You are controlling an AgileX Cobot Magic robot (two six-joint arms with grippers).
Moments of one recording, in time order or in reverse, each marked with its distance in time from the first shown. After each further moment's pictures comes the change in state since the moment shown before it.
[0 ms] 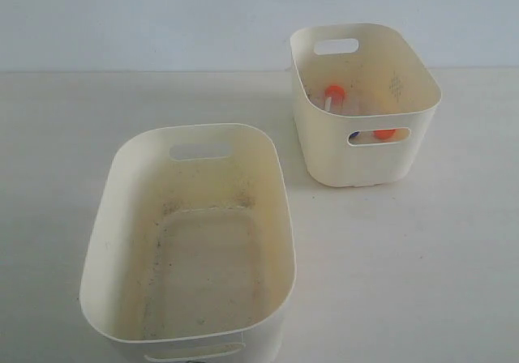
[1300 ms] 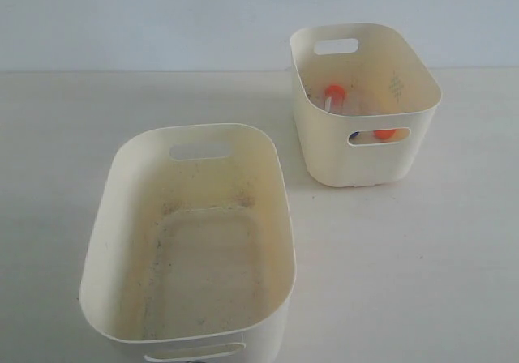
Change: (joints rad) left arm 0.000 0.000 0.000 0.000 0.000 0.000; right arm 0.000 0.049 -0.296 0.036 -0.849 -0.066
